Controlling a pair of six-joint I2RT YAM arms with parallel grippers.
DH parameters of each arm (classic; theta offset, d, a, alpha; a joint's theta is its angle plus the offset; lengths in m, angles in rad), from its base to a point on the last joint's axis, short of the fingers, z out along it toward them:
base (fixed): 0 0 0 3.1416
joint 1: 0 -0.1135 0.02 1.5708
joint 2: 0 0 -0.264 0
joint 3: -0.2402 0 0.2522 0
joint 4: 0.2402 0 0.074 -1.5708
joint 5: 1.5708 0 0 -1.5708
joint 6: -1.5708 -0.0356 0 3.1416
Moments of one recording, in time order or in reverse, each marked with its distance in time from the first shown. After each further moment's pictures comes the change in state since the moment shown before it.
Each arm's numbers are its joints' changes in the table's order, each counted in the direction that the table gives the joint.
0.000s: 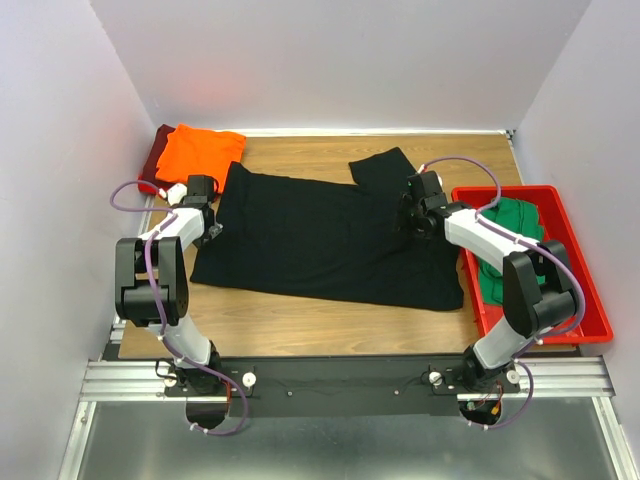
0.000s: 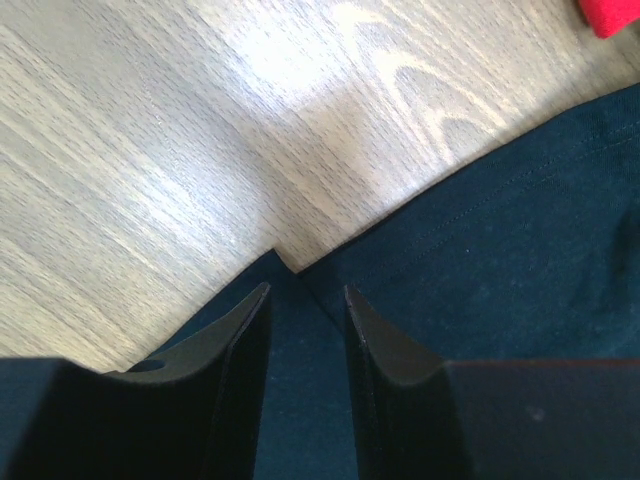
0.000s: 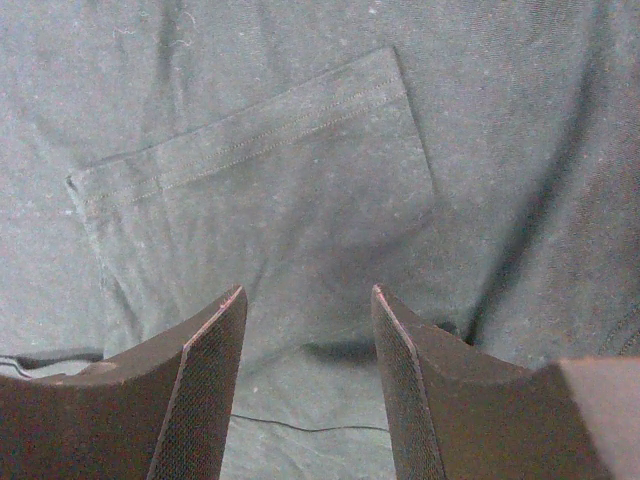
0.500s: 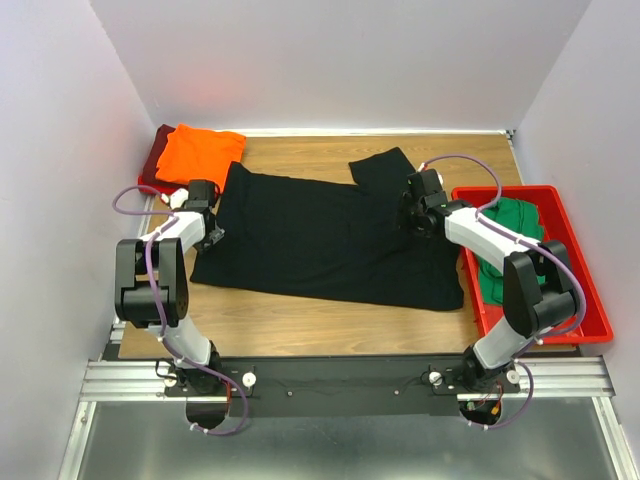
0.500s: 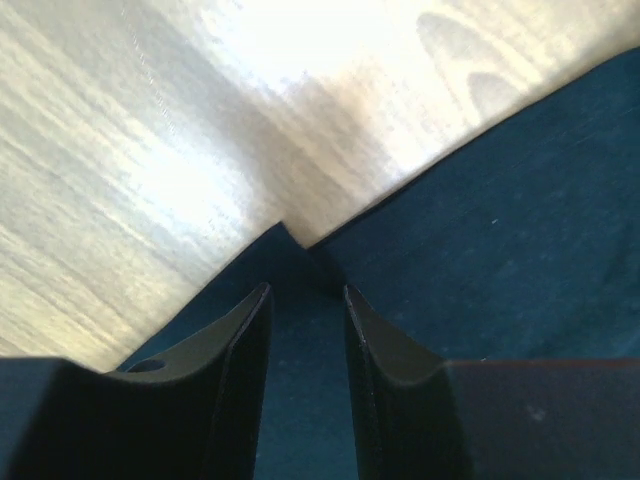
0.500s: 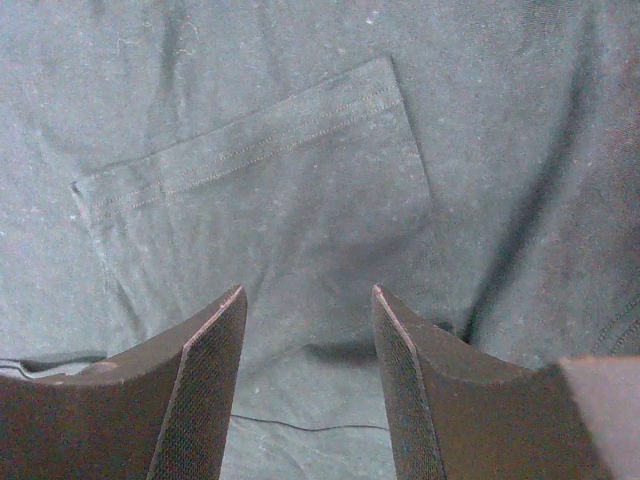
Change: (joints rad) left arm 0.007 -0.012 0.045 -0.007 0.030 0.000; right arm 0.000 0.000 -0.019 0.020 0.011 0.000
